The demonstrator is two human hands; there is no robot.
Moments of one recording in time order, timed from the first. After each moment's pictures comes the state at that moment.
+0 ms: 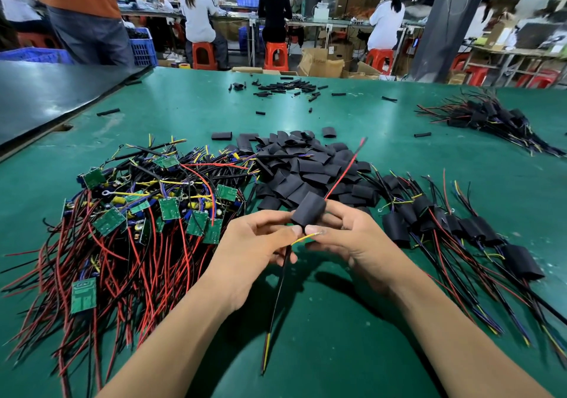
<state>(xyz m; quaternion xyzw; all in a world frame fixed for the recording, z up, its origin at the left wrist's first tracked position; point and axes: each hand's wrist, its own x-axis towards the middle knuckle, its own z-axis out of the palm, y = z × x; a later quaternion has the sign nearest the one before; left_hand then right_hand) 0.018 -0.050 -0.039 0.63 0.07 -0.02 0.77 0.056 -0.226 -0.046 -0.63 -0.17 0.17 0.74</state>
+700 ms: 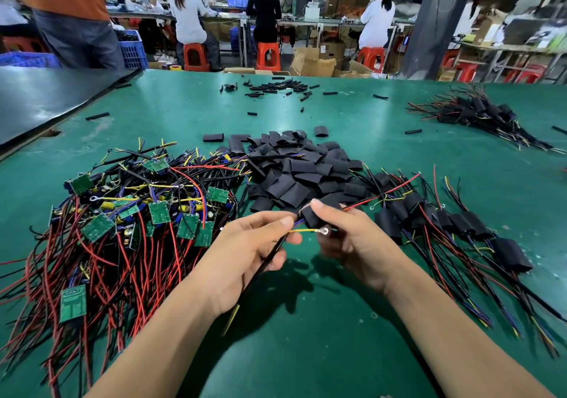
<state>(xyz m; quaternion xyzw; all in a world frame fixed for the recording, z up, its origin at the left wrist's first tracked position) 0.018 -0.045 -0.037 0.56 0.03 -0.12 0.82 0.050 -0.225 -0.032 -0.60 -0.03 0.18 0.78</state>
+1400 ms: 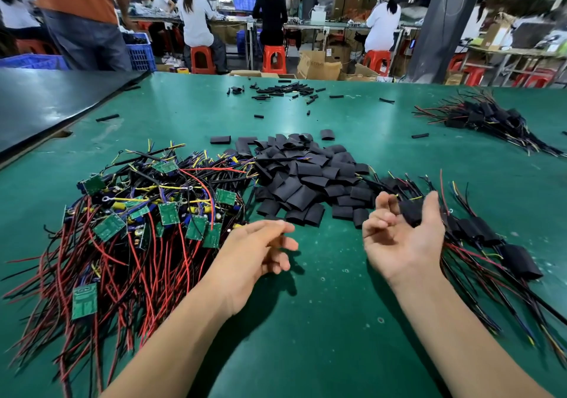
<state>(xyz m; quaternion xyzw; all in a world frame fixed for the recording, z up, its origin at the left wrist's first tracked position) 0.025 -0.046 -0.047 0.60 0.10 -0.09 0.79 0.063 -0.254 -0.029 -0.19 0.18 0.00 0.96</state>
